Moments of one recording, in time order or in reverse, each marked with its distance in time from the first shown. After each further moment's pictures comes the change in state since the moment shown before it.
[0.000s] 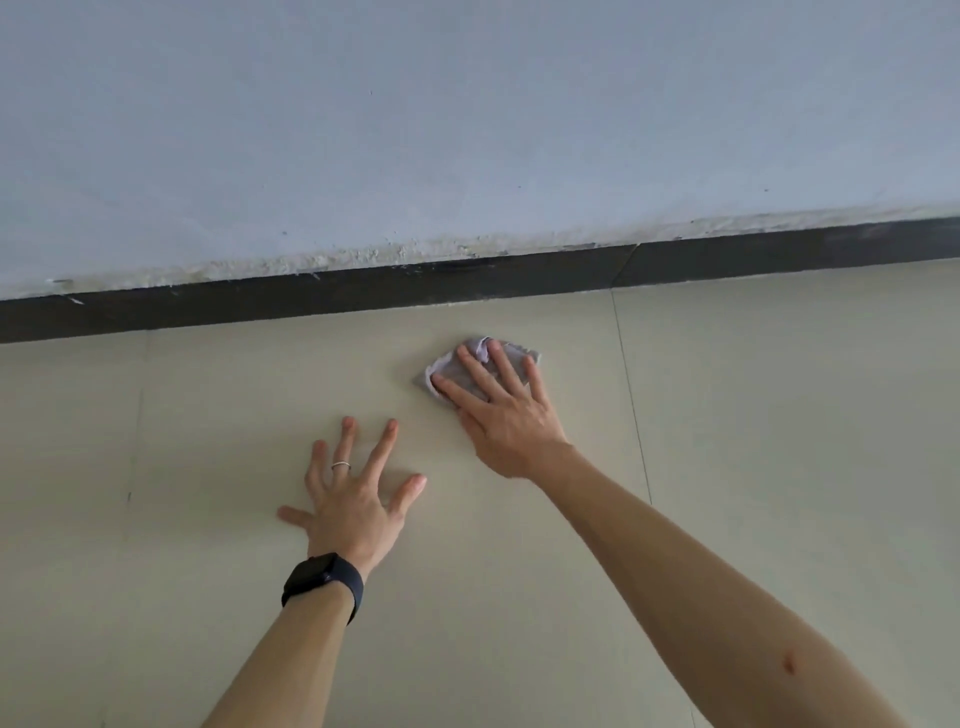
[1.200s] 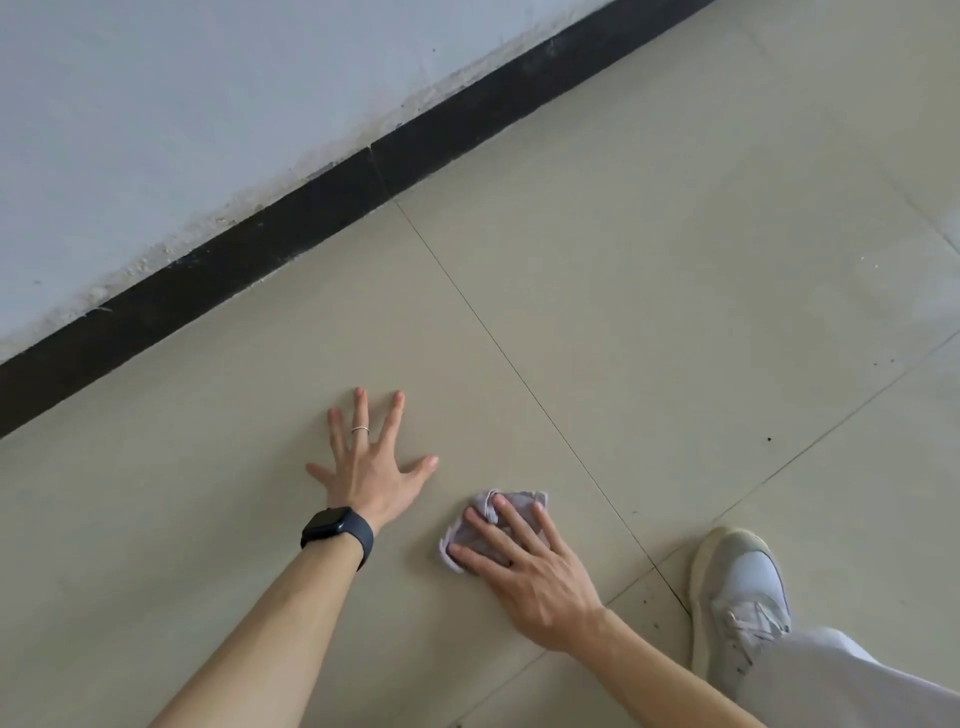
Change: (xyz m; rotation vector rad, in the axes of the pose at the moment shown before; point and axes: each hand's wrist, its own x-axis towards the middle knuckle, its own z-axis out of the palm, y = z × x) left_hand -0.069 0.069 0.044 0.385 -0.193 0.445; right_hand -0.319 -0.102 0.126 0.126 0.047 0.271
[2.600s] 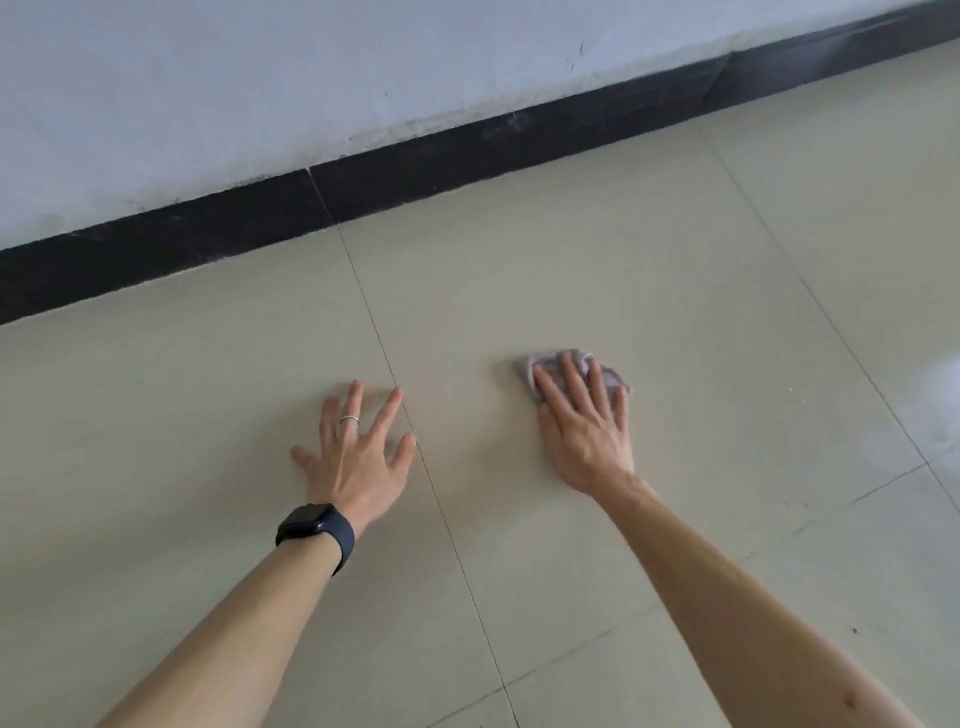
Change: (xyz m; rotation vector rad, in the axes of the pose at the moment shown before) left_hand 0.028 0.147 0.025 -0.106 0.195 -0.037; right_hand 0.080 0.279 -0.109 0.045 0.199 0.407
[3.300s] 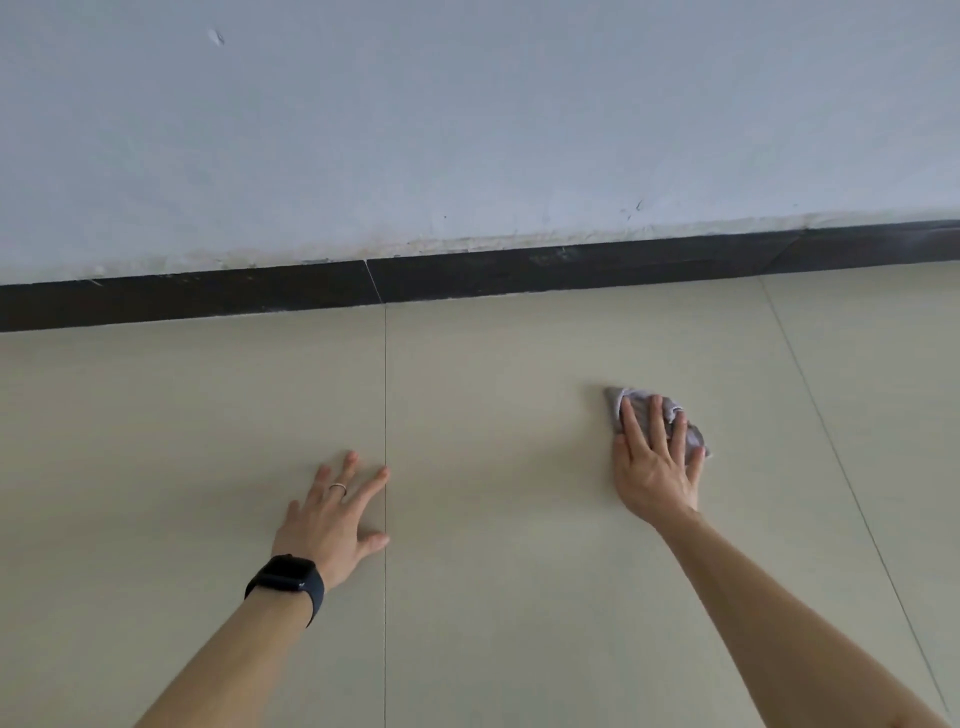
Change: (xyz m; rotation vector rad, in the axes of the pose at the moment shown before) left_hand 0.008 0.029 -0.028 0.117 -0.197 -0.136; right_hand 0.141 0.080 -0.078 -0.011 -0.126 0.098
